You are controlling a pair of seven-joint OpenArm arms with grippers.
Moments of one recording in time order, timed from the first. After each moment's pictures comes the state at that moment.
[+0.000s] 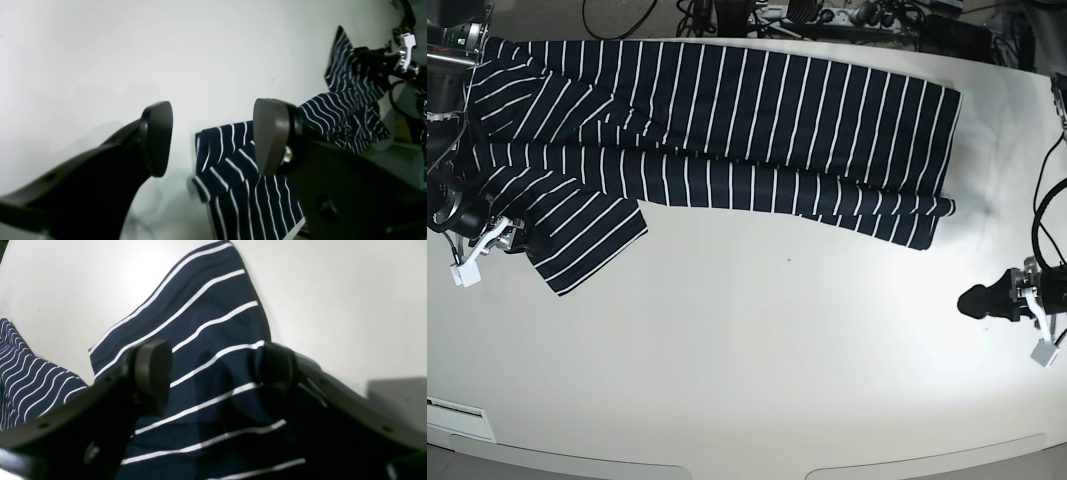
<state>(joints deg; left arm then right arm) -35.1 -45.1 4.9 54.1 -84.4 -37.2 82.0 9.4 32.2 13.3 59.7 58.5 40.5 -60.9</state>
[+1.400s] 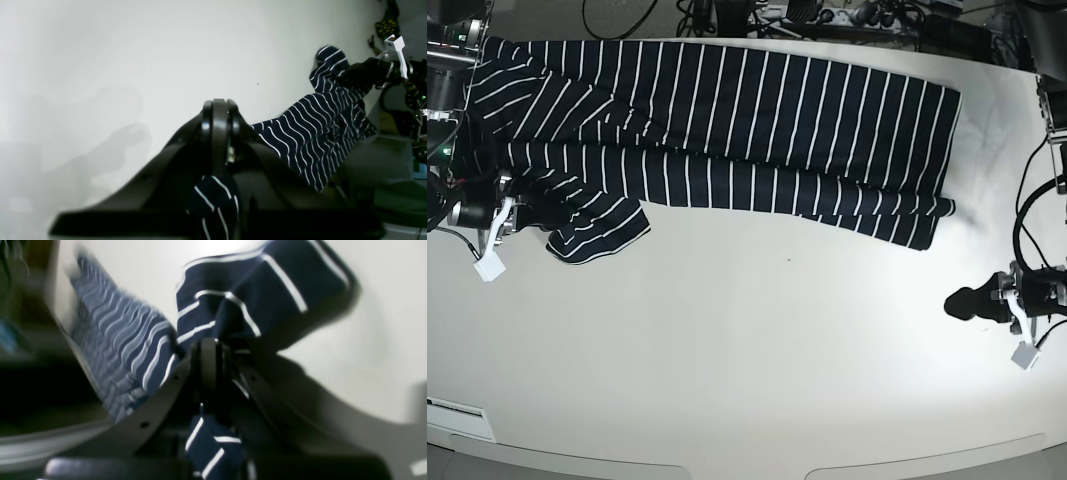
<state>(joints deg) -35.0 -42.0 4.9 54.1 -84.4 -37.1 82.1 8.5 32.3 13.1 69.4 79.2 40.3 -83.7</state>
